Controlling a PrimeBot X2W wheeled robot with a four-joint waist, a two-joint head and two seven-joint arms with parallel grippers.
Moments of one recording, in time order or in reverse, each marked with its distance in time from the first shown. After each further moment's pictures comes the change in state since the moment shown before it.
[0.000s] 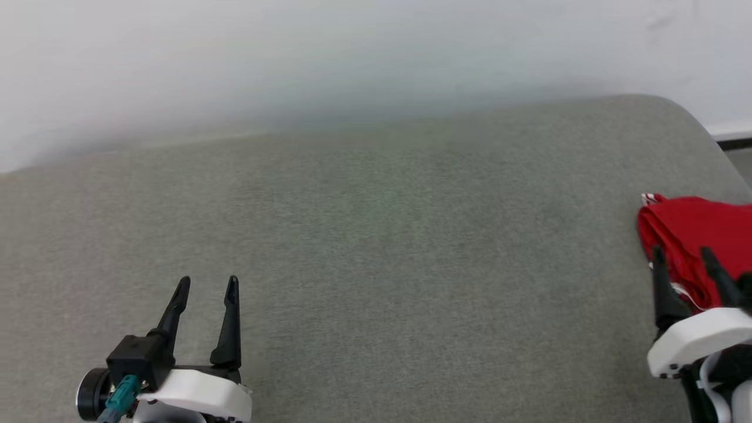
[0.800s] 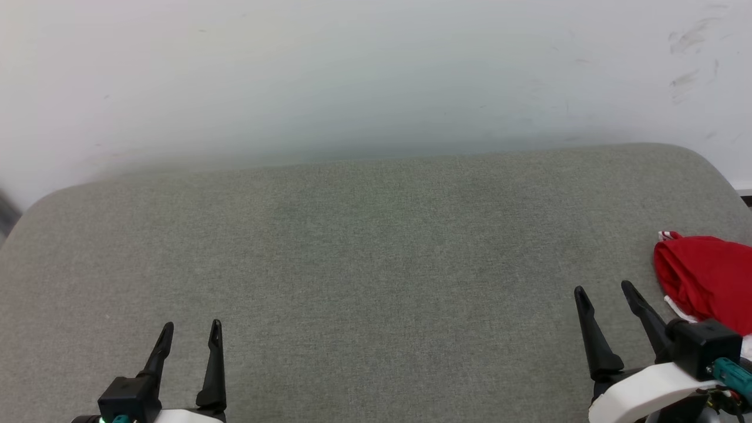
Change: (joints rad) left arm 0.118 -0.015 0.064 0.005 0.043 -0.004 -0.002; right arm 0.210 0.059 0.202 -0.251 0.015 0.000 0.019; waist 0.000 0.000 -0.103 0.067
